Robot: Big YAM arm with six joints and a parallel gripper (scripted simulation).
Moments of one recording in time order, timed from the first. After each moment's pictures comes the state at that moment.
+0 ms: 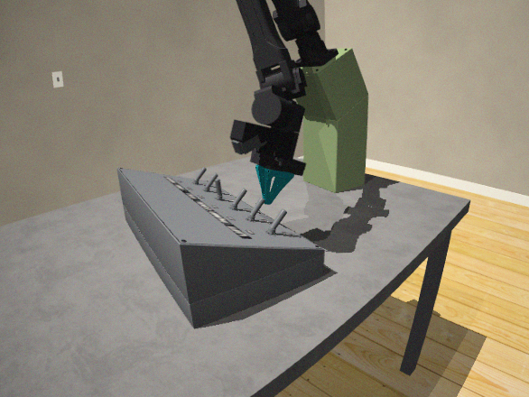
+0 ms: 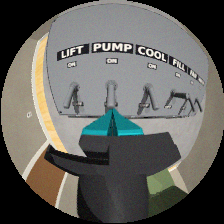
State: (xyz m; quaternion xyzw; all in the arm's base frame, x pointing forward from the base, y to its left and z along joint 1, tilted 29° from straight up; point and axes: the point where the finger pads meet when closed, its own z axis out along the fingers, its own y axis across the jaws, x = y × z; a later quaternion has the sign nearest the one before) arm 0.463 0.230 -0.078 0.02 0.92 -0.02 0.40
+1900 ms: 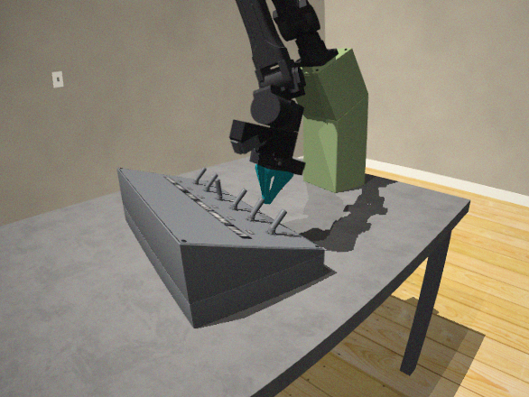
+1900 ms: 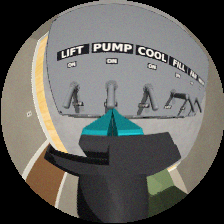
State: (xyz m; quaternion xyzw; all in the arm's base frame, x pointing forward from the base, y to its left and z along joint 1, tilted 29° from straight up) arm 0.463 0.229 -0.077 0.01 0.92 -0.02 0.39
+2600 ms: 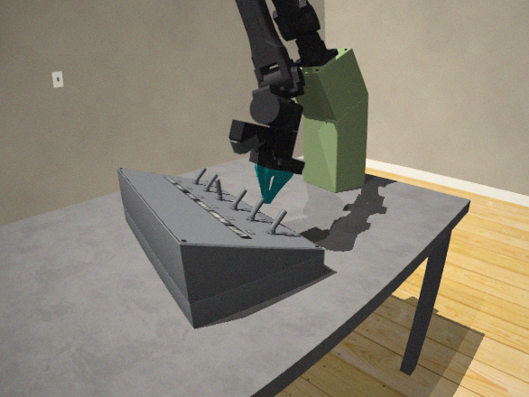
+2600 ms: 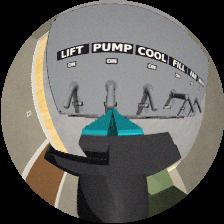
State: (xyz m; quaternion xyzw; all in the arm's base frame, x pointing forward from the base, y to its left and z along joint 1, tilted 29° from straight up) arm 0.463 0.229 -0.077 0.01 0.92 -0.02 0.39
